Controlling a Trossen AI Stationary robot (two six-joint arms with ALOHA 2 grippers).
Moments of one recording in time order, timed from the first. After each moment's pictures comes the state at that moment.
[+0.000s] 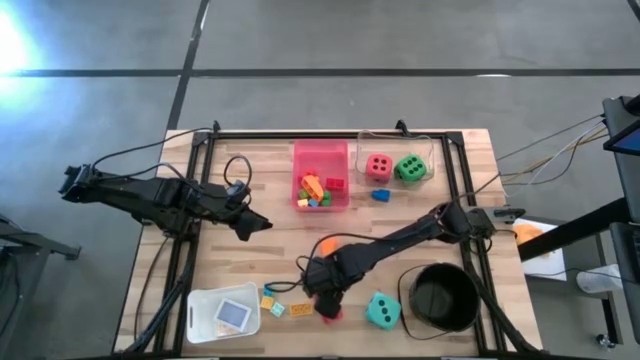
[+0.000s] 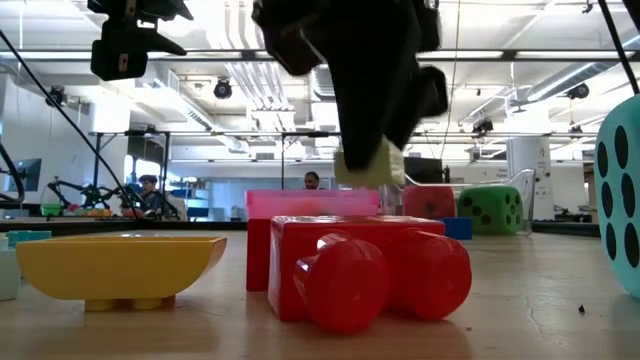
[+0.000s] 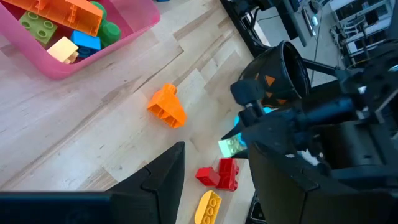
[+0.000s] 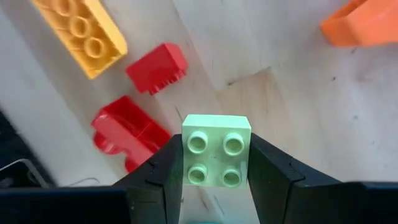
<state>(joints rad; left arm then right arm) -0.17 0.88 0.78 -0.48 -0.09 -1.05 0.36 2.25 1.95 -1.09 -0.07 0.86</state>
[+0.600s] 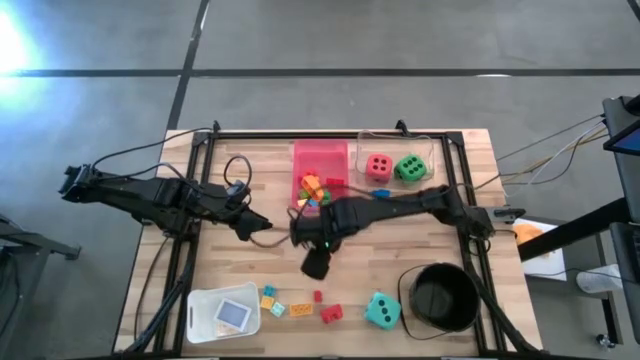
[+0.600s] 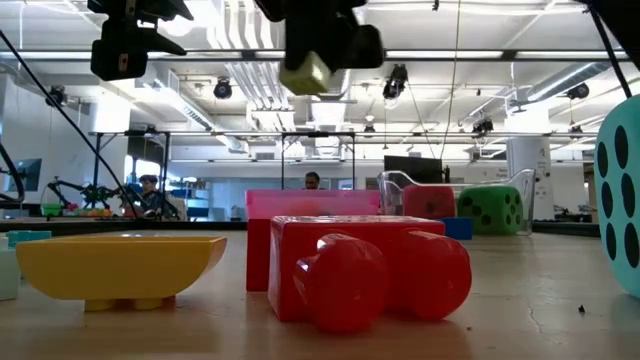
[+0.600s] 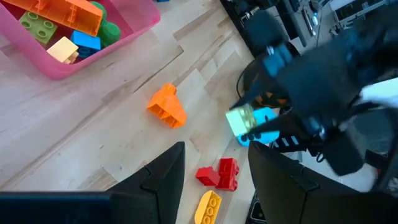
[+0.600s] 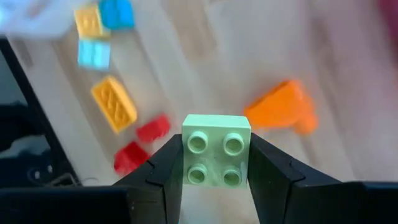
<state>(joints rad) -0.17 0.88 0.78 -0.48 -0.09 -1.05 0.18 2.23 2.25 -1.29 -0.08 0.66</state>
